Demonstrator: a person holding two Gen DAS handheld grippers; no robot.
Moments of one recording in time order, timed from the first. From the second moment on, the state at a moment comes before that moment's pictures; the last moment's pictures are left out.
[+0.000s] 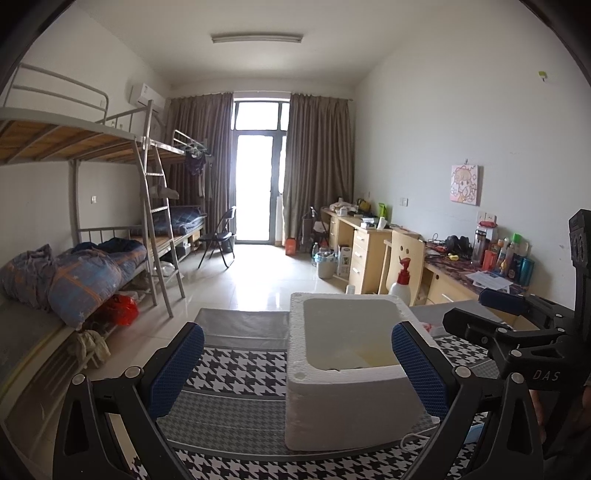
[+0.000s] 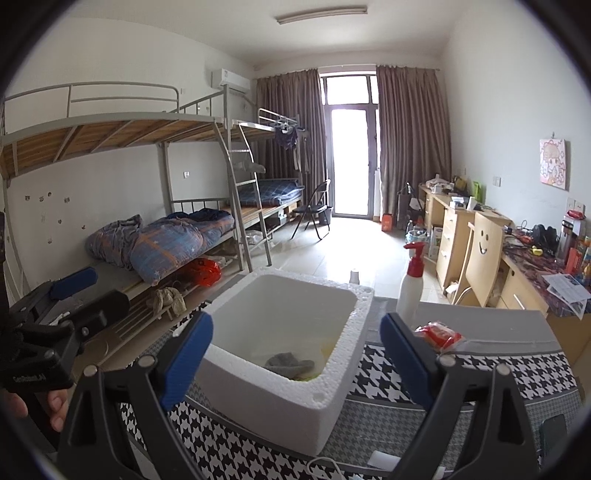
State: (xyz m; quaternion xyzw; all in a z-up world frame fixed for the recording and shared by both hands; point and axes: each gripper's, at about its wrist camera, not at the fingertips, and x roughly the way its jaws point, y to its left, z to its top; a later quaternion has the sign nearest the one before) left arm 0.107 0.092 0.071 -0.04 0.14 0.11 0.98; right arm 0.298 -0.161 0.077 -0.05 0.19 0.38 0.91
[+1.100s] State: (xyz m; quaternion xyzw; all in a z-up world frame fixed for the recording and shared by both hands) left arm 0.103 0.045 0.074 -0.01 0.12 0.06 0.99; right arm 0.282 -0.218 0.078 -0.02 0.17 0.33 0.93
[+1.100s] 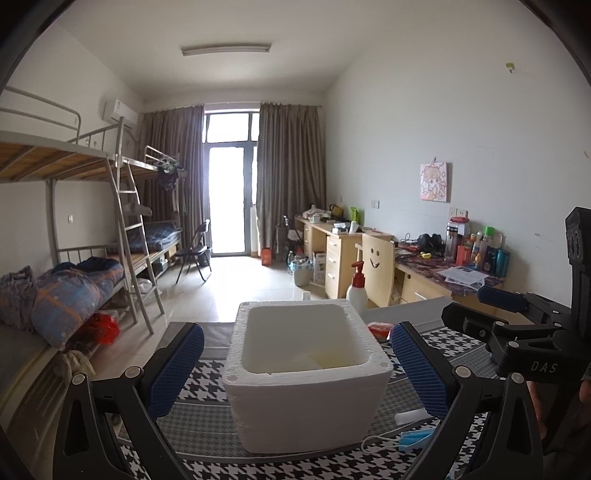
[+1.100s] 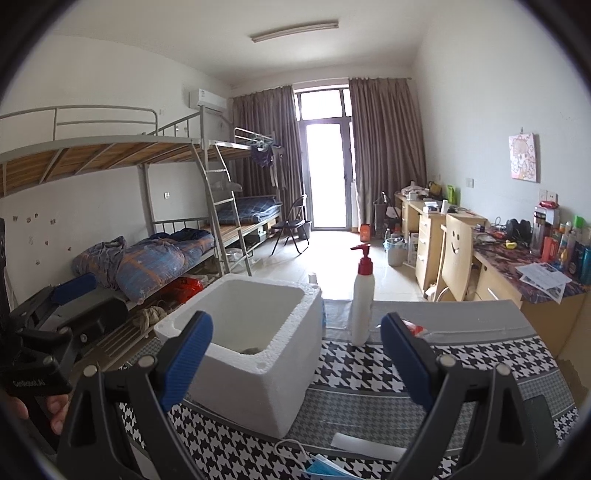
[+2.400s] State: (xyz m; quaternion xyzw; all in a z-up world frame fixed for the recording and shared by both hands) left arm 0.109 0.014 0.048 -0.03 0.14 0.00 0.99; right arm 0.271 -0.261 0.057 0.00 0.17 0.28 0.94
